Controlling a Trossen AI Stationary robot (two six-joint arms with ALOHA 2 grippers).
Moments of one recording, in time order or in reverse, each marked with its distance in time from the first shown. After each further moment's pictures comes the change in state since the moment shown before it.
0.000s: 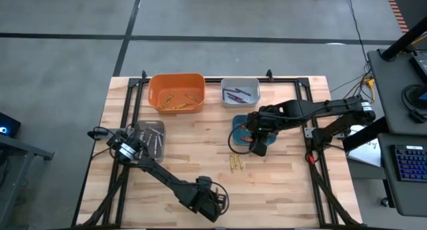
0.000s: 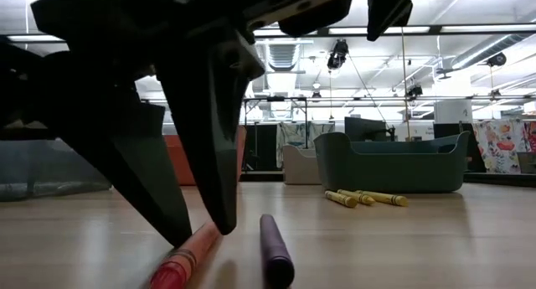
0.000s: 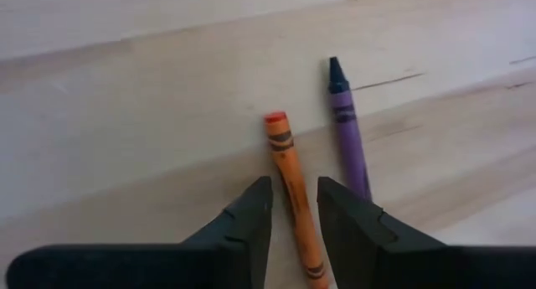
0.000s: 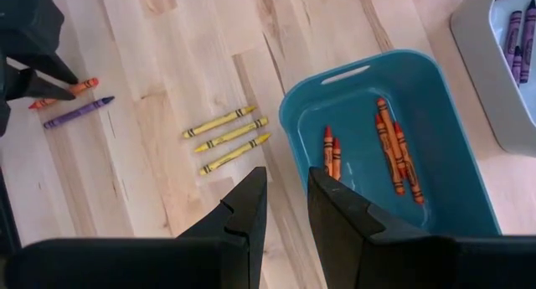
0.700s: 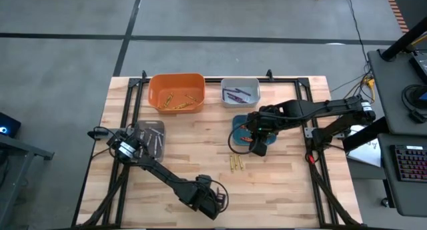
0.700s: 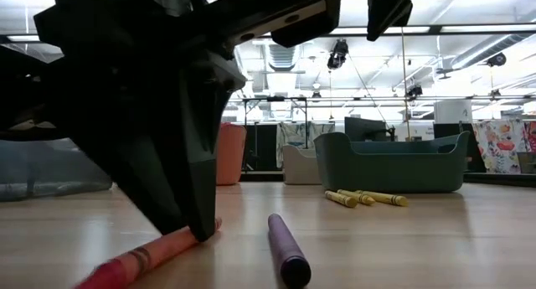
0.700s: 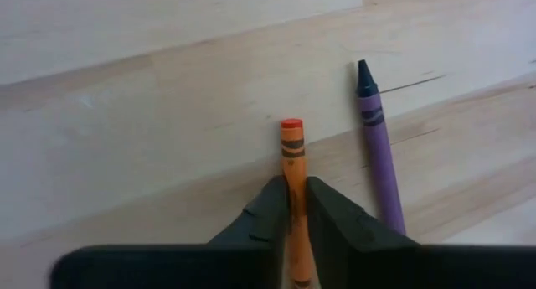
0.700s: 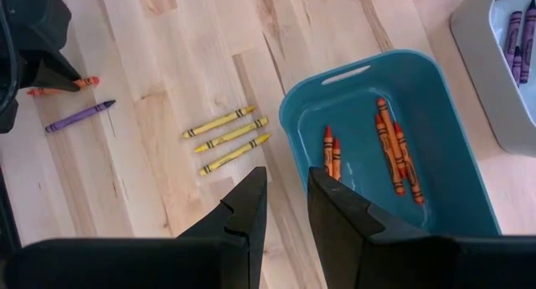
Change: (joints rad) left arm 0.018 -0.005 -0.040 -0.013 0.029 0.033; right arm 0.000 0.000 0.000 0.000 0.000 0.000
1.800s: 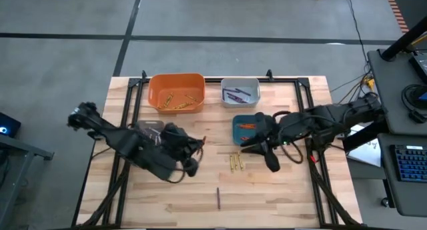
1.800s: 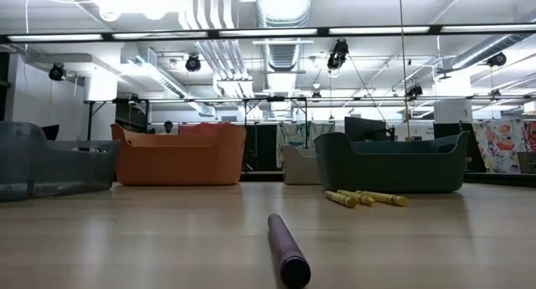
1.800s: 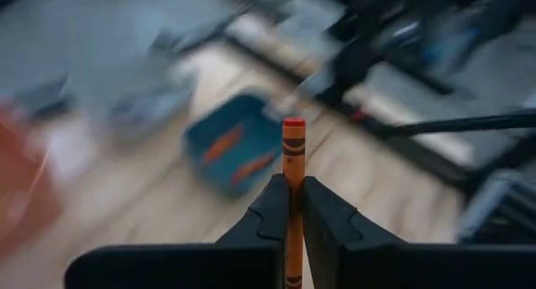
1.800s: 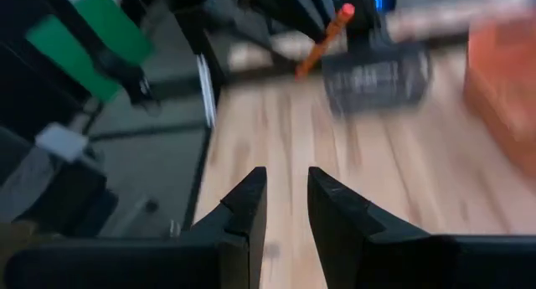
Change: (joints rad) left arm 0.034 -0.694 -0.018 -0.115 -0.642 0.960; right arm 0.207 -0.167 -0.007 0.515 0.004 -0.063
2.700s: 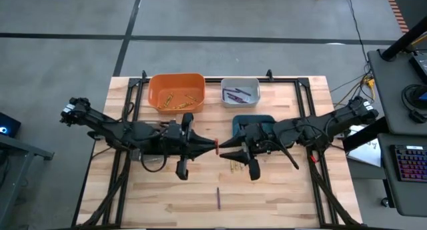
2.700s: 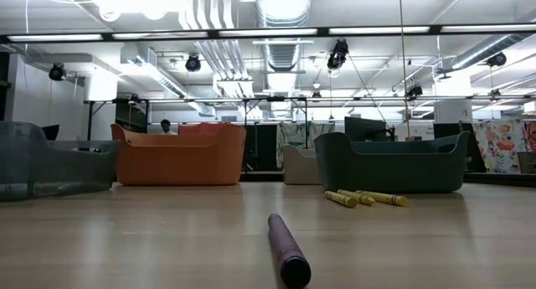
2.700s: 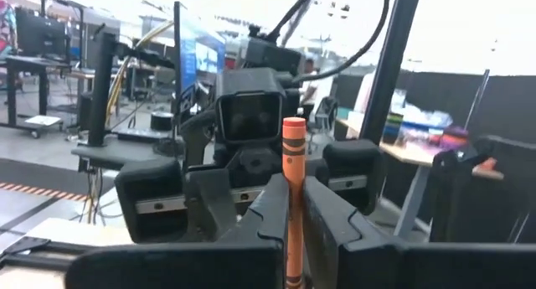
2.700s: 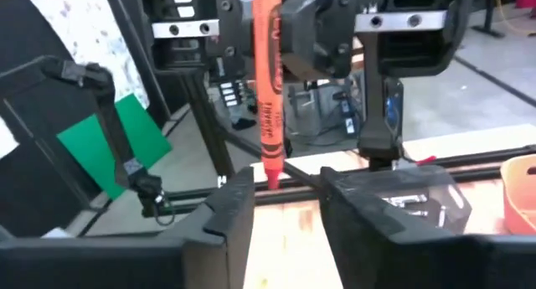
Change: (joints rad) left arm 0.111 -0.157 -0.304 1.107 0.436 0.813; right arm 0.038 0.144 -0.008 0.522 0.115 -0.080
